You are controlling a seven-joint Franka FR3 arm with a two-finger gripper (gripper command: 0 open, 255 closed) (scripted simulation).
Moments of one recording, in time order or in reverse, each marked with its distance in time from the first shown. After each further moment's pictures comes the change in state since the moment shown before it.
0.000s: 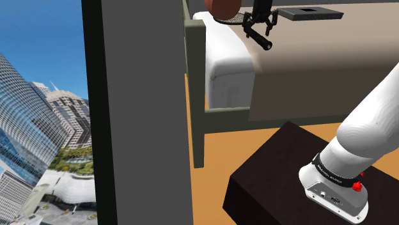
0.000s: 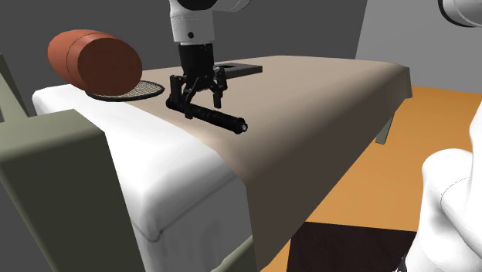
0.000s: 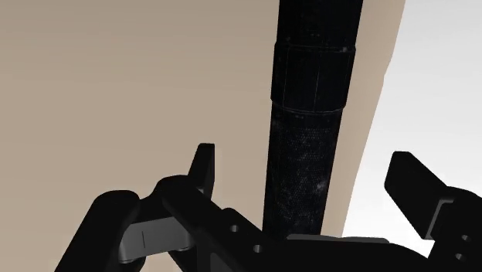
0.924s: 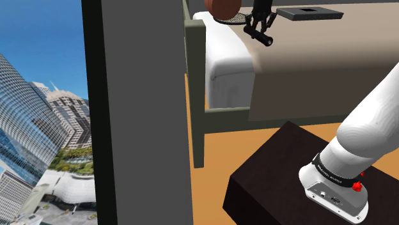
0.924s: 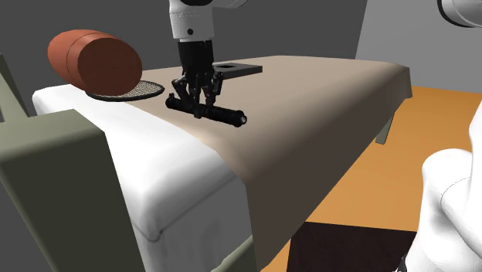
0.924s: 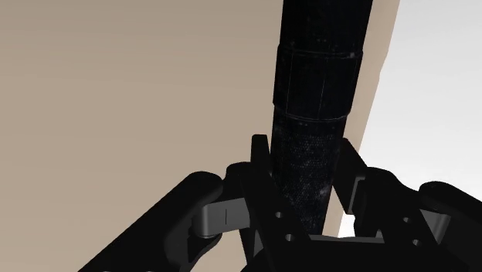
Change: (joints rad) arm 0.000 0.003 0.000 0.021 0.000 -0.017 0.000
